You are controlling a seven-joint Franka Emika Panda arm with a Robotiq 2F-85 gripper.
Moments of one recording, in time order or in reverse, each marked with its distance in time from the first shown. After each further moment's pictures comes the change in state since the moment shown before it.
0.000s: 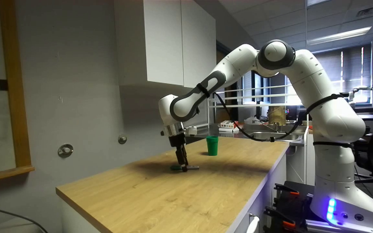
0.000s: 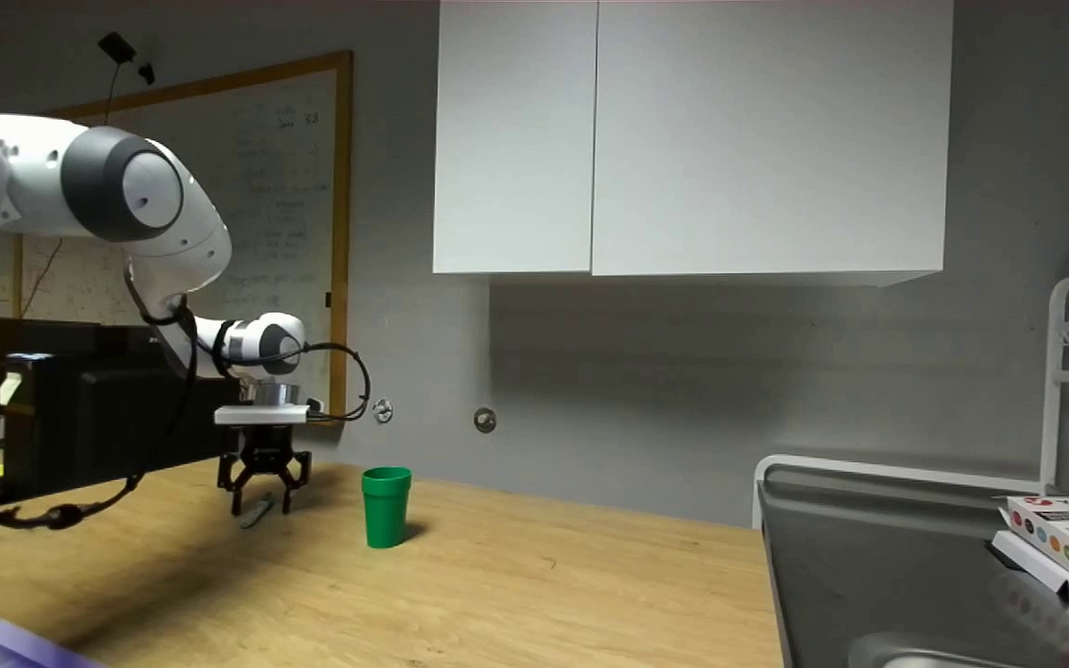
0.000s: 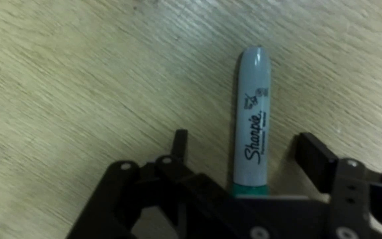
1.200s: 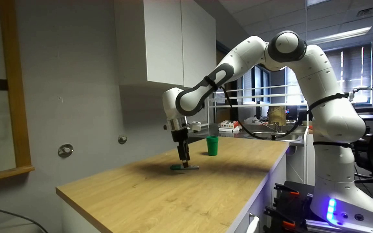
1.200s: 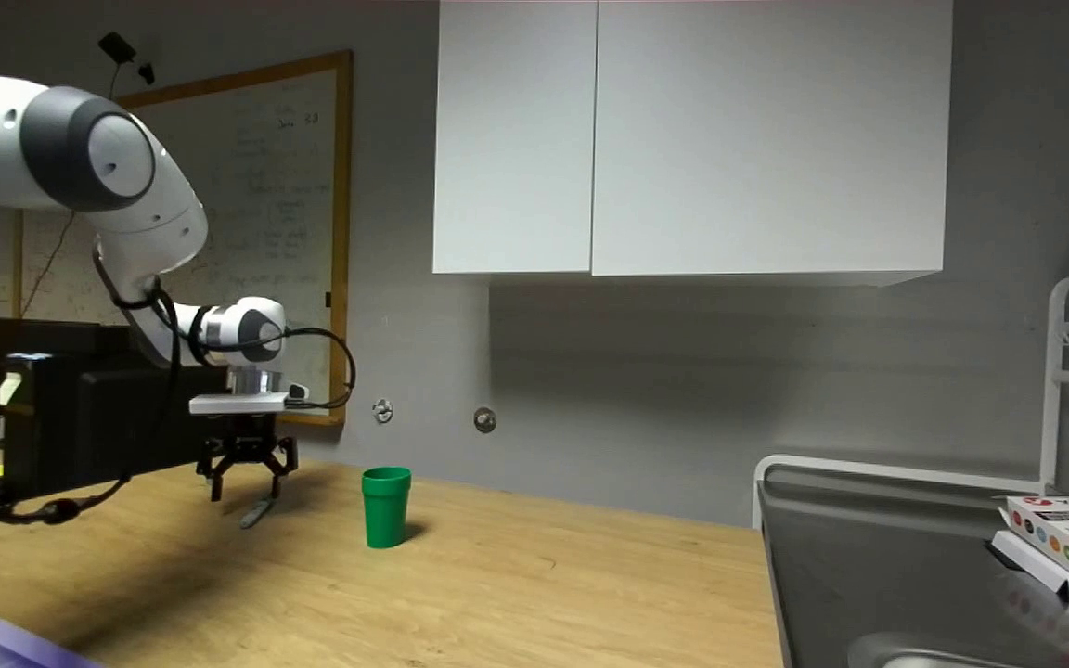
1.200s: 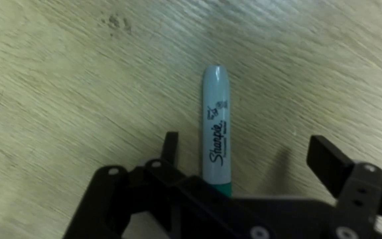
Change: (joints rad) arm 0.001 -0.110 0.027 -0.108 0.004 0.047 0.073
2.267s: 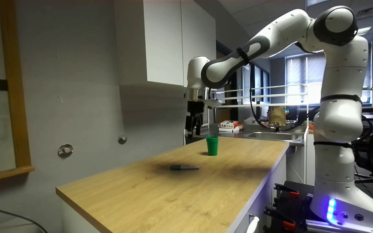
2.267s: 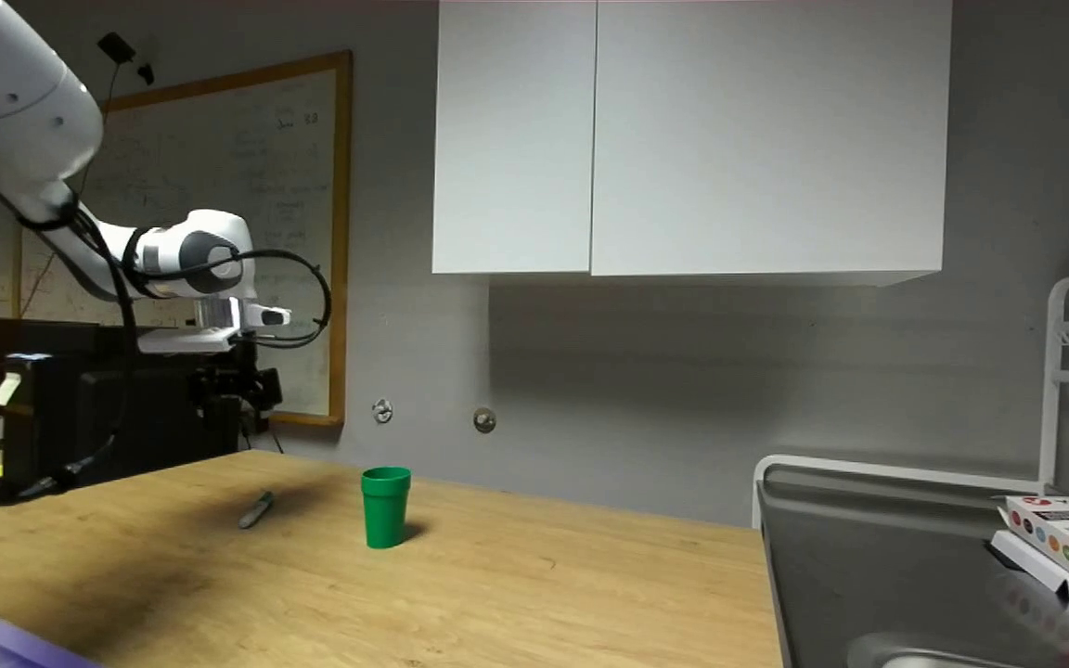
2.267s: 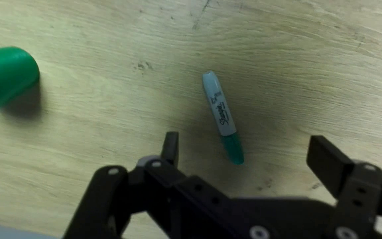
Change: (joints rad) arm -0.065 -0.450 0.033 -0.297 0.105 0.149 0.239
